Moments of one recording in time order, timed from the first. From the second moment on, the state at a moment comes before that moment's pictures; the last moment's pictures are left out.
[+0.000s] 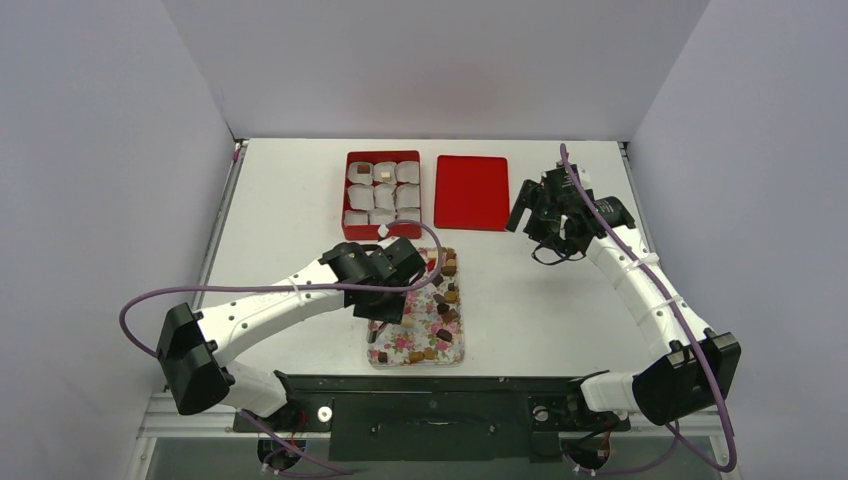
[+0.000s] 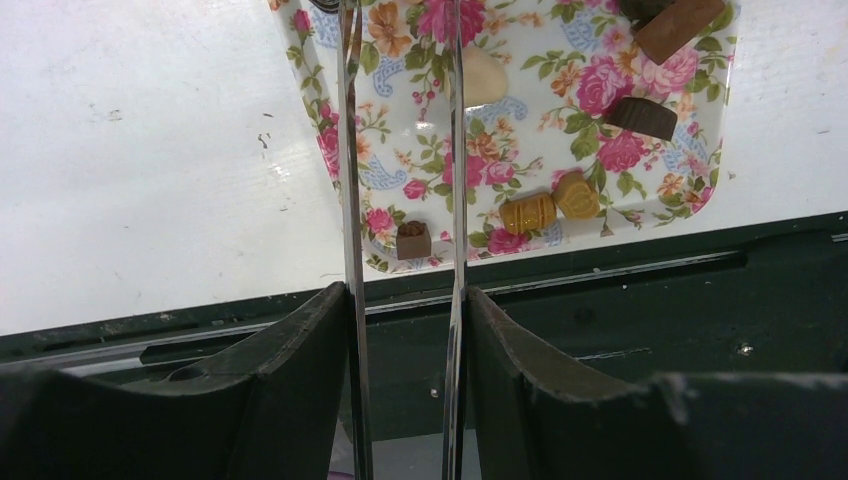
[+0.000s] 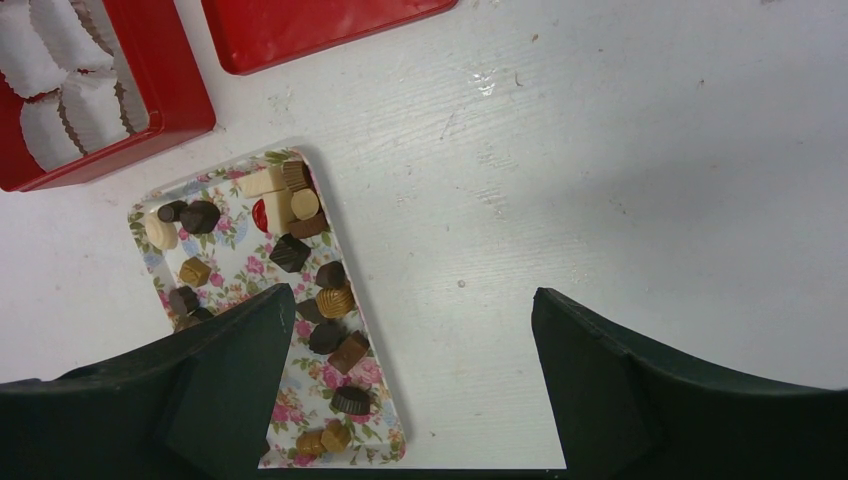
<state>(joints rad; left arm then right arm) -0.98 1.40 1.24 -1.13 -0.25 -0.76 0.32 1.33 1.29 -0.89 0.10 0.64</state>
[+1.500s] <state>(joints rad) -0.98 1.46 1.26 -1.09 -0.25 -0.75 0.32 1.33 1.28 -0.88 0.10 0.64</state>
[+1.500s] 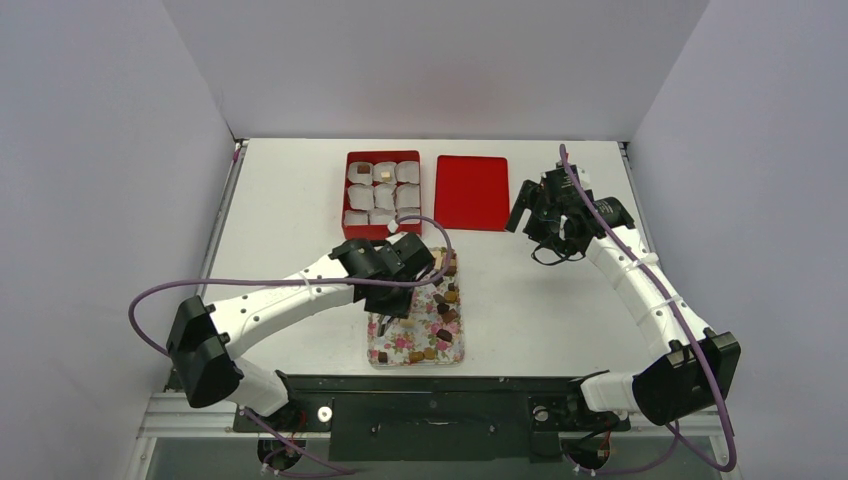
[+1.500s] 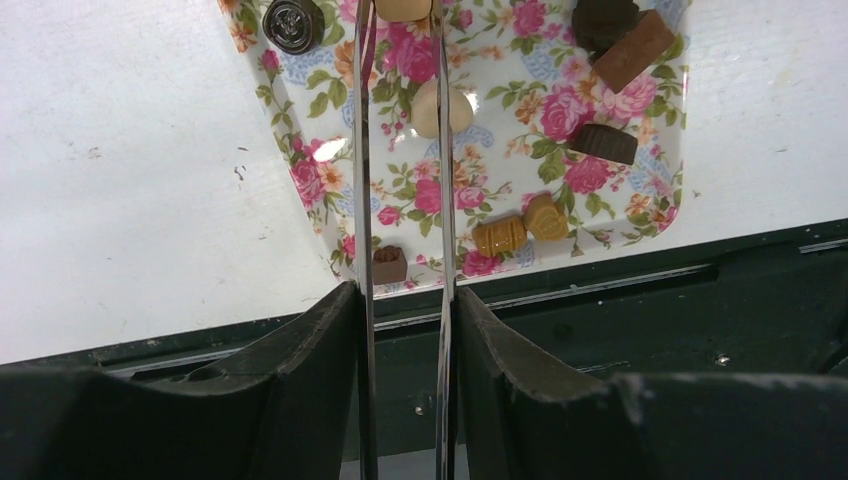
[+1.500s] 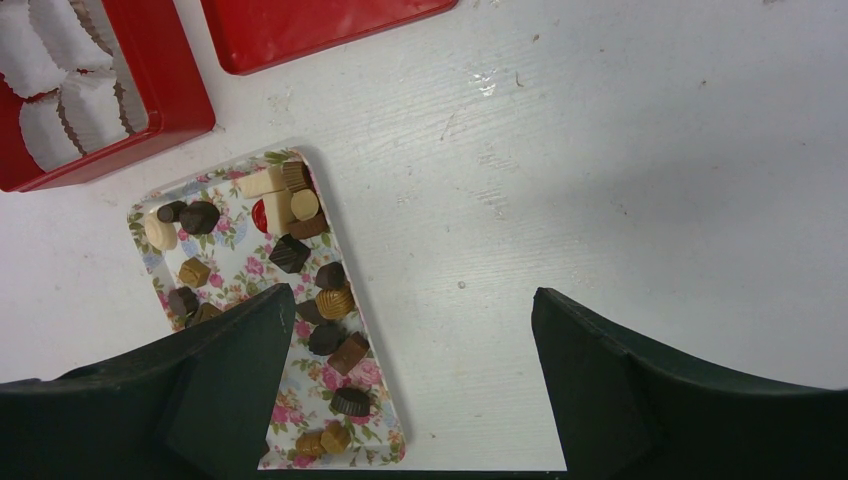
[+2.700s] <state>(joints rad) -0.98 1.52 1.29 -1.09 -0.25 -0.73 0.32 1.33 1.28 -0.88 0.10 0.64</state>
